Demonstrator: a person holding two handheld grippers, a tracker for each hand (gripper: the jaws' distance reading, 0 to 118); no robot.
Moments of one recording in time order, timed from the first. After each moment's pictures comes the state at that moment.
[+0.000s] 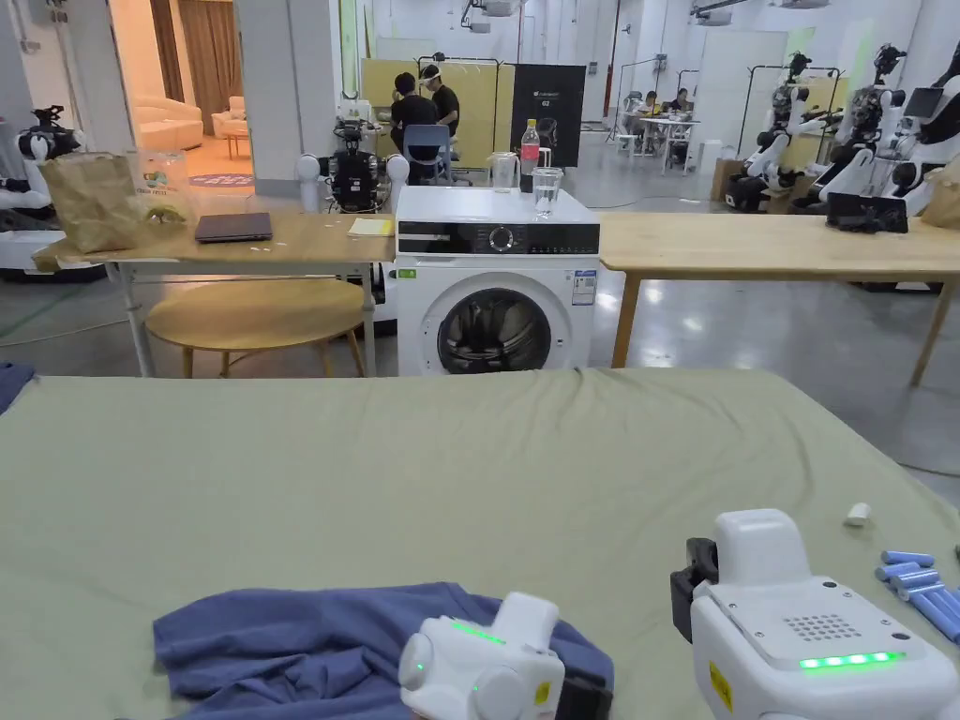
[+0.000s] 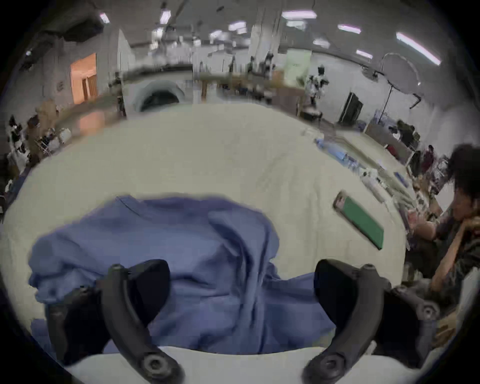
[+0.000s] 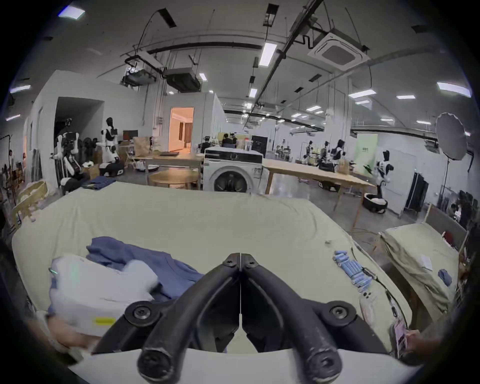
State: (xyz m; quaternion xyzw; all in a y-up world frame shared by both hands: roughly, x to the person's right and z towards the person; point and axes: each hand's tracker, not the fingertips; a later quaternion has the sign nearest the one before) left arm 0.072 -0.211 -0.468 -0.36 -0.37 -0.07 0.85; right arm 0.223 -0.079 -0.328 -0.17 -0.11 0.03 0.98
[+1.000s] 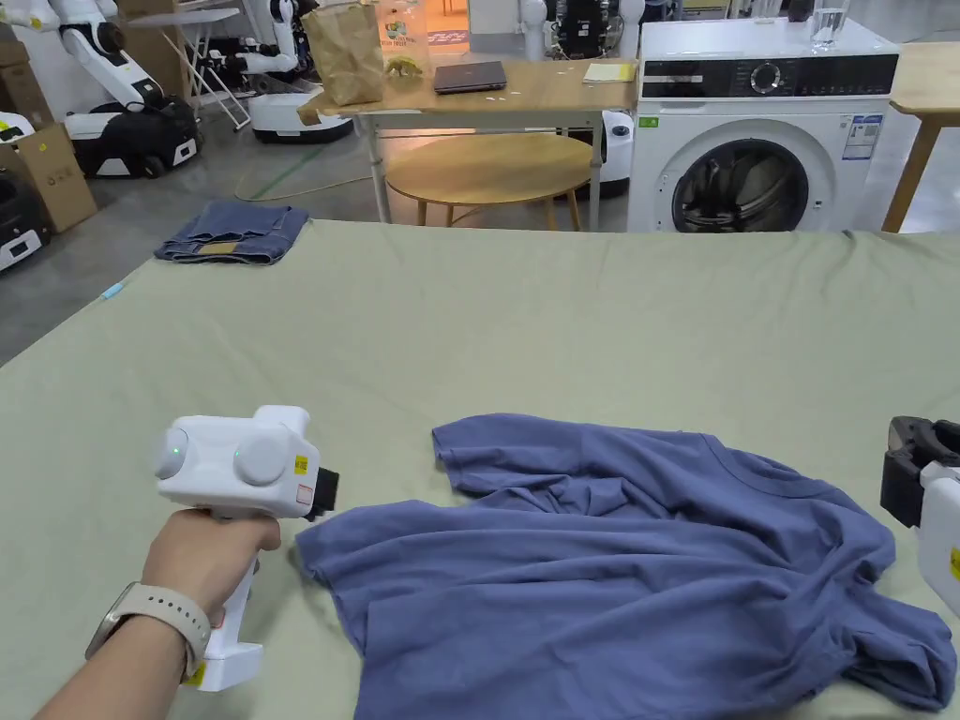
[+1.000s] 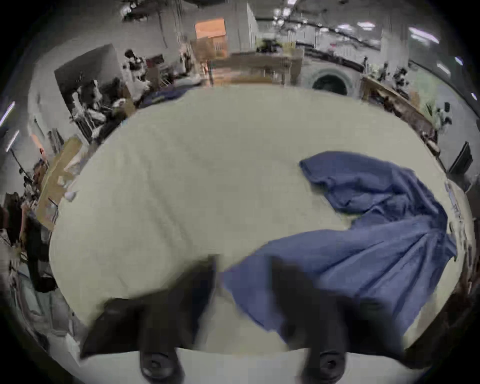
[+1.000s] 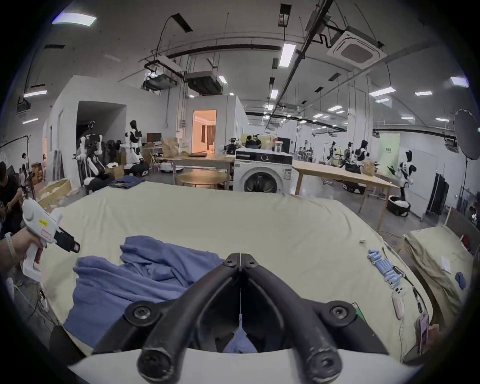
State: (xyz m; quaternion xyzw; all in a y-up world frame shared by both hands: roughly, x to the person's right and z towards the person) left arm -0.325 -0.182 -0.477 -0.49 -0.01 -0.03 0.87; right arm 0.149 -0.099 -0.334 -0.17 -0.03 0.02 0.98
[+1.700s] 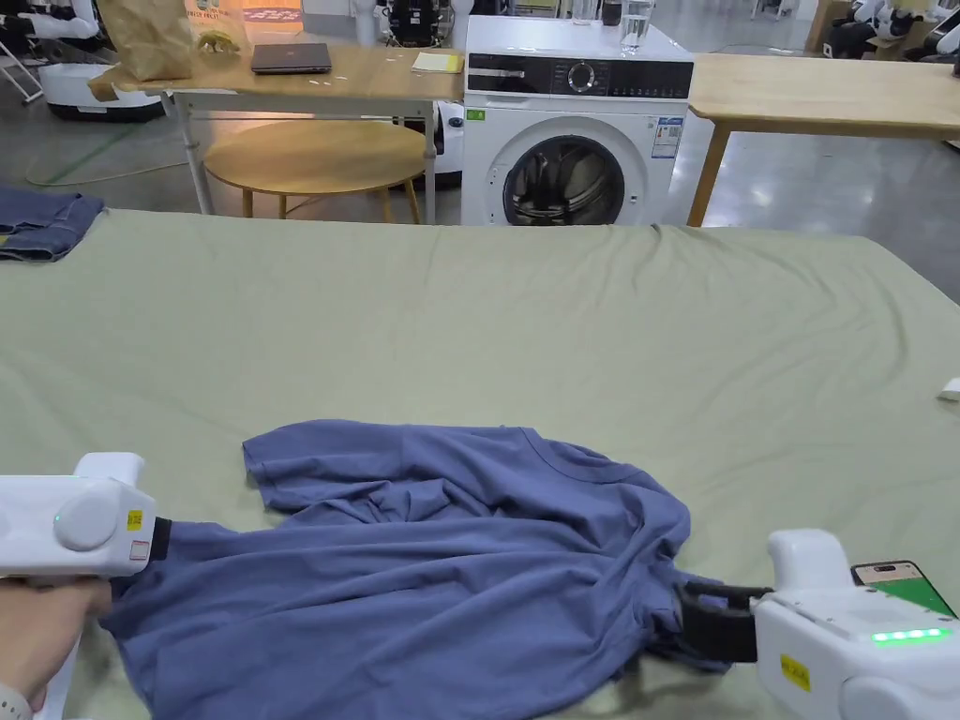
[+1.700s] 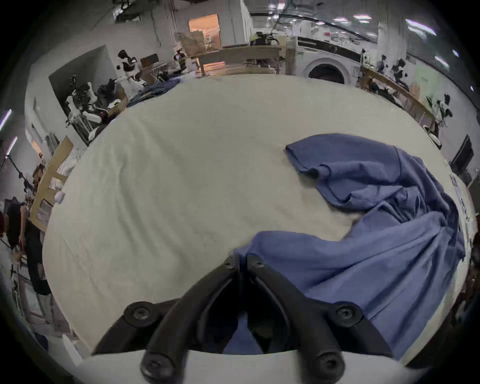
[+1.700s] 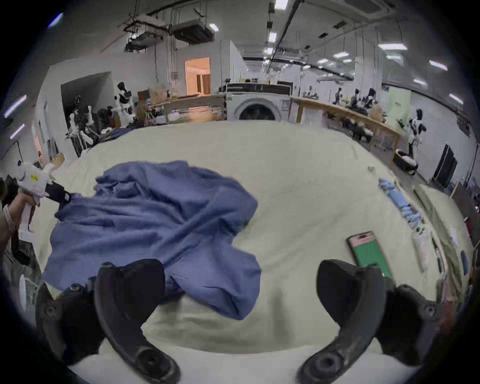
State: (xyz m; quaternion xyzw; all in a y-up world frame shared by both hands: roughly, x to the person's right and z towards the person) left arm -0.294 -0.206 -0.490 -0.48 0.00 -0.04 0.88; right arm 0.233 -0.226 -0.332 -0.35 -0.02 -0.02 0.94
